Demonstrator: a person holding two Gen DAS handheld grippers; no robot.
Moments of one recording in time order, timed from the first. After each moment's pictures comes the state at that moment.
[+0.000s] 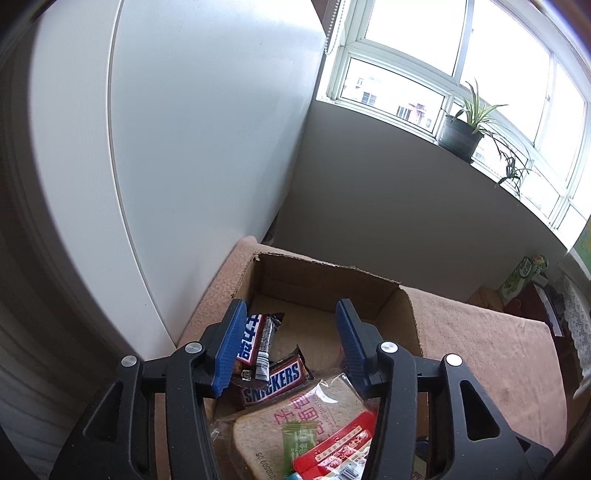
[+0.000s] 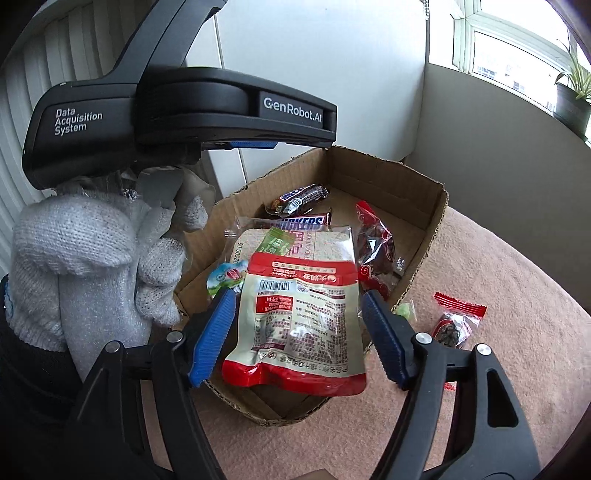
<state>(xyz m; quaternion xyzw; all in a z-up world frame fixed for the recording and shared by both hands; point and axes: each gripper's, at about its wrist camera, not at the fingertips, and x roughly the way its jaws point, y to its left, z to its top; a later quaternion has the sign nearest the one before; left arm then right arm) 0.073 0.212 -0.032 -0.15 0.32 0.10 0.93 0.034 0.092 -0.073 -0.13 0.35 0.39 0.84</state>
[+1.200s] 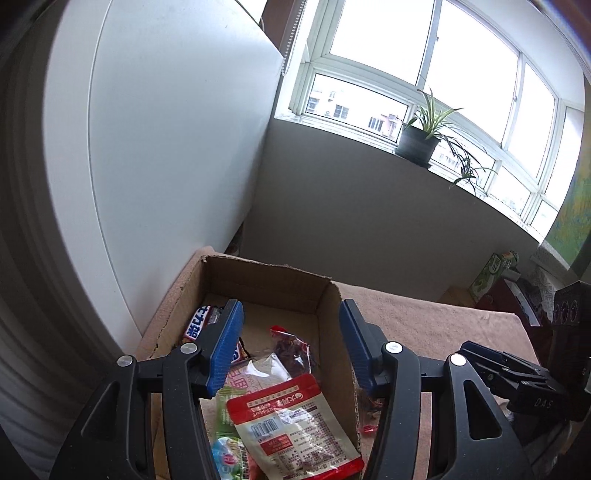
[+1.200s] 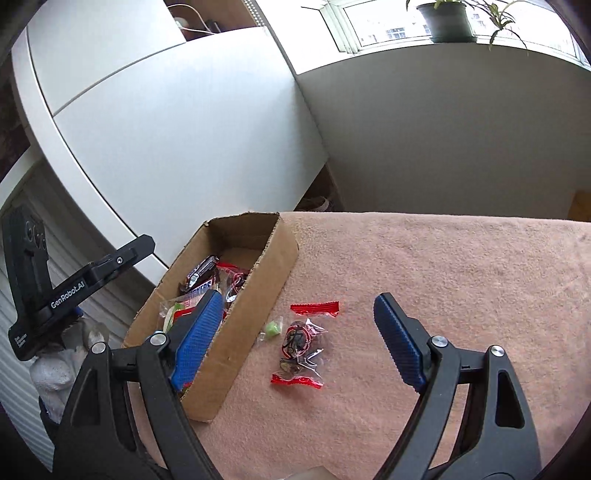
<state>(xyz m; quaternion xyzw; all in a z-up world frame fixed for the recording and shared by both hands) 0.044 0.165 -0.011 -0.14 0.29 0.04 0.95 0.116 -0.078 -0.054 0.12 0.38 0.31 0.86</state>
